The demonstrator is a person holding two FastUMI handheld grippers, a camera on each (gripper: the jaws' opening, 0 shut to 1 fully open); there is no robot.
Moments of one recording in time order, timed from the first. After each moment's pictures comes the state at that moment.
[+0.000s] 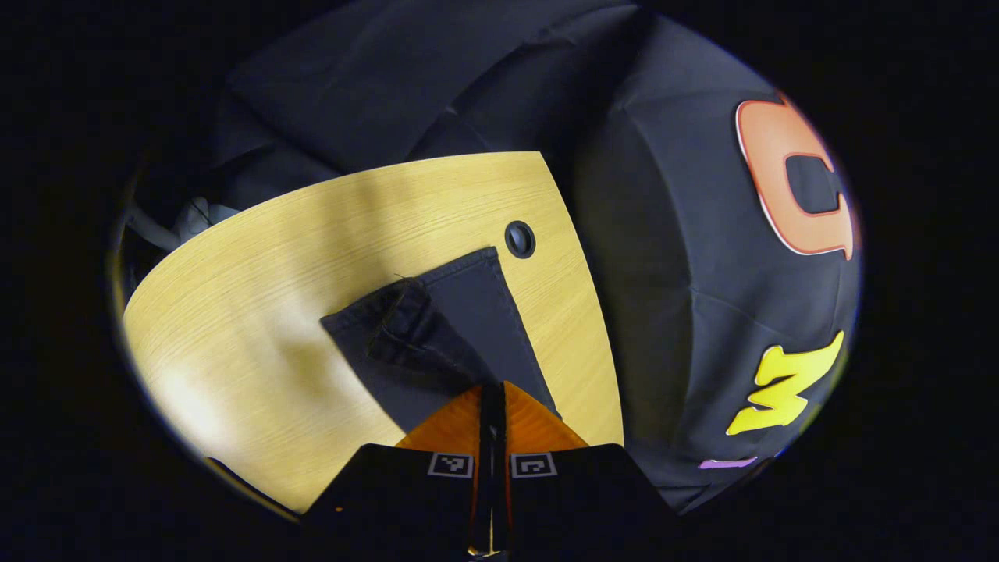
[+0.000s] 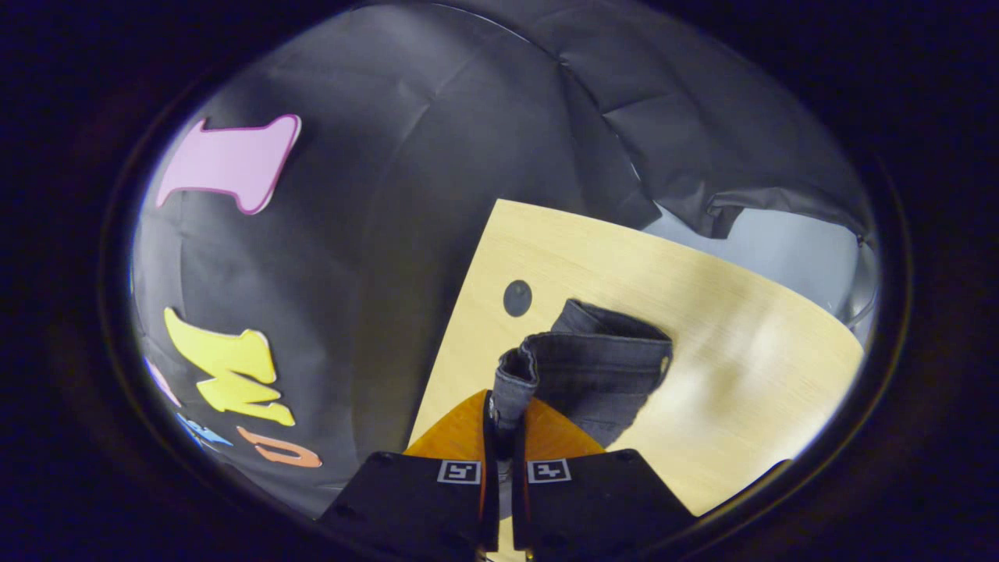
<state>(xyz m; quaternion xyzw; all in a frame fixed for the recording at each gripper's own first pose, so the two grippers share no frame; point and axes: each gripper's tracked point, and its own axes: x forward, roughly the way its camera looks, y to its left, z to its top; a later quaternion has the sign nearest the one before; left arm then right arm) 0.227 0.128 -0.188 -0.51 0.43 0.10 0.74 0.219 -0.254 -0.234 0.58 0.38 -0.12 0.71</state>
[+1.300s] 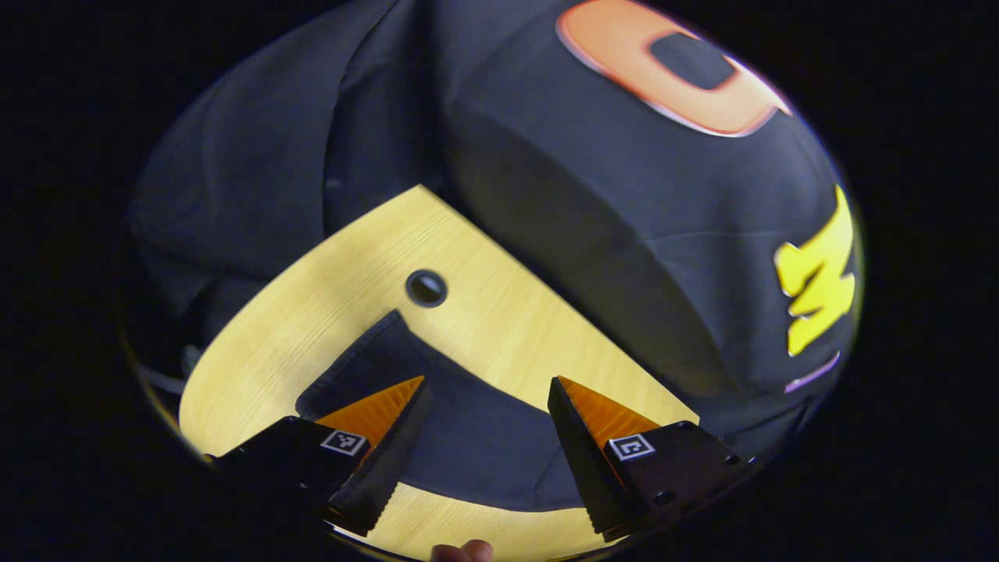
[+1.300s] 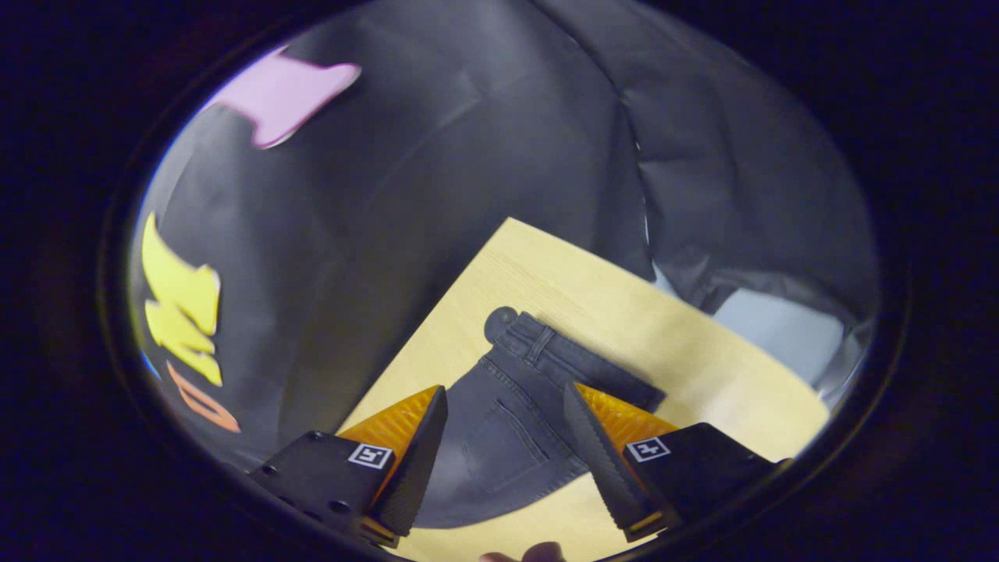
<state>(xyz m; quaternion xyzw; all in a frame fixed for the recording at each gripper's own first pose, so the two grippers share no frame) 0.266 0.097 -0.103 -0.28 0.34 0.01 0.90 0.209 -0.261 -0.226 0.38 0.35 -0.12 0.85</state>
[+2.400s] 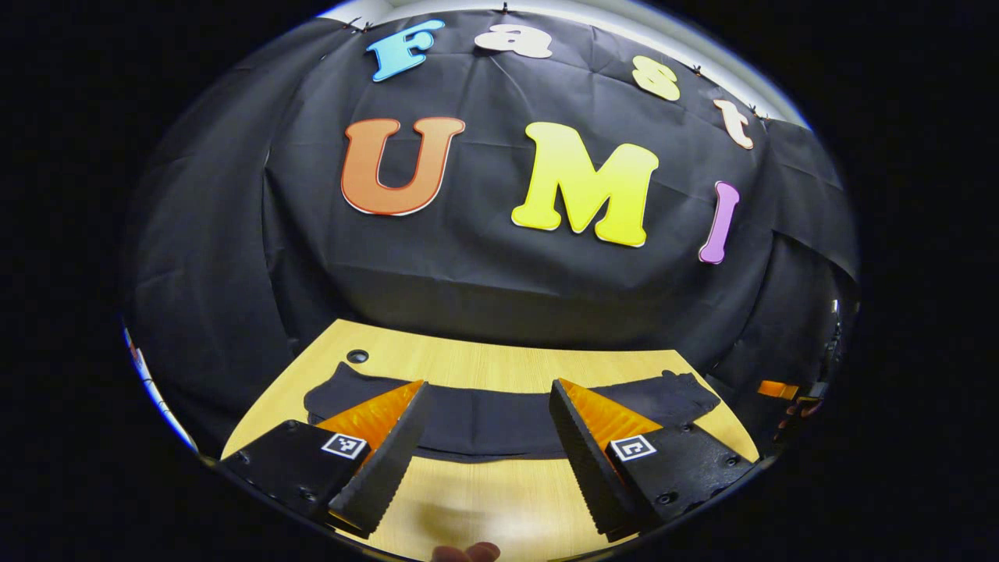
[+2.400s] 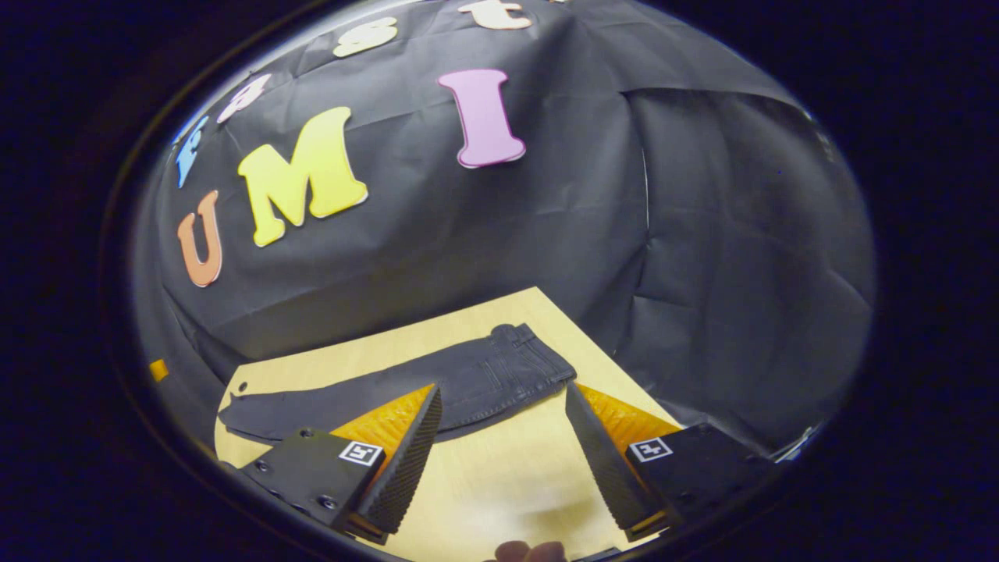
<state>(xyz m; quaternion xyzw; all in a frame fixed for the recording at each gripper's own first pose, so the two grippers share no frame) 0.058 -0.071 -0.010 -0.08 0.16 -0.07 0.98 0.053 -0.226 -0.179 0.19 0.24 -0.14 0.94</state>
